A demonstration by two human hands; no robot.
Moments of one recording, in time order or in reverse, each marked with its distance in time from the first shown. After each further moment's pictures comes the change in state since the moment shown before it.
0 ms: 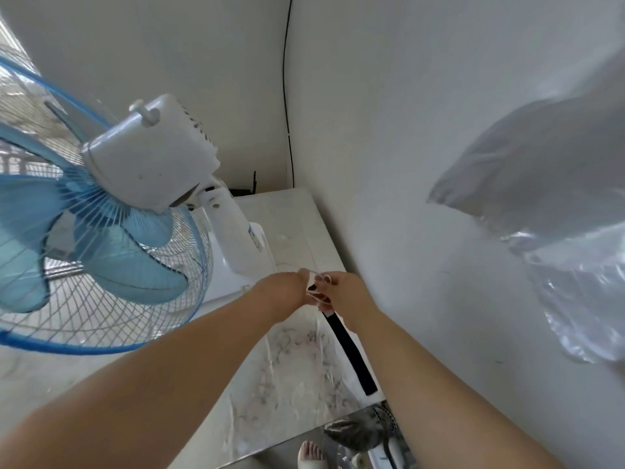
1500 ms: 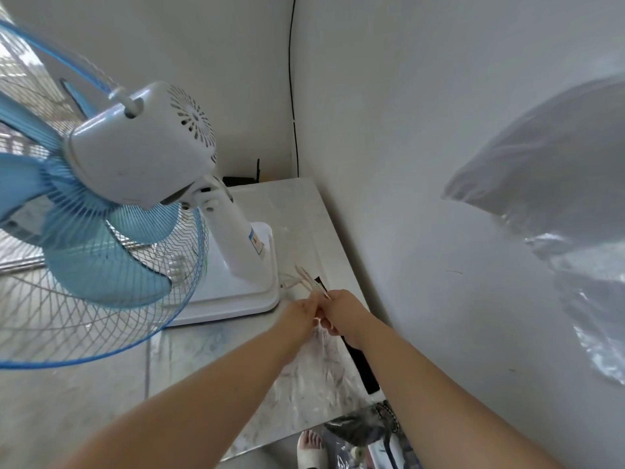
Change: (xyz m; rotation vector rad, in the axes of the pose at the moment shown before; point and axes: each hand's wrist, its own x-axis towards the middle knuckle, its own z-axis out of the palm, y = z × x) left_hand -0.010 0.036 0.055 -1.348 -0.007 -0.422; right_hand 0.004 0.030 0.004 -0.191 -0.125 0.172
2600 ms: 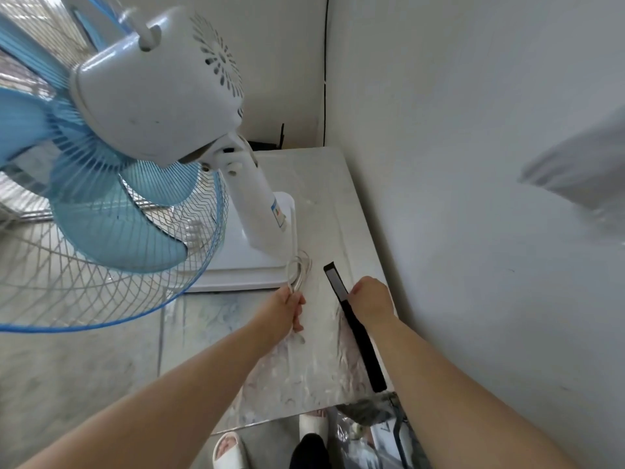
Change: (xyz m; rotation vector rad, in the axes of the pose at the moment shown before) left_hand 0.020 -0.060 -0.037 -0.210 0.090 0.027; right_hand 0.052 0.041 -0.002 -0.772 0.325 0.010
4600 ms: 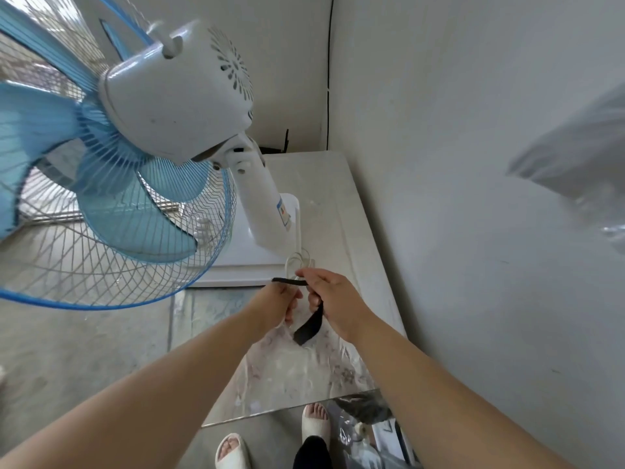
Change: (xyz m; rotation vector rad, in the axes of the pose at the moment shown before) left_hand -0.011 0.011 -0.025 0.272 -0.032 0.010; right_hand -0.068 -0.051 -0.006 1.064 -0.447 -0.294
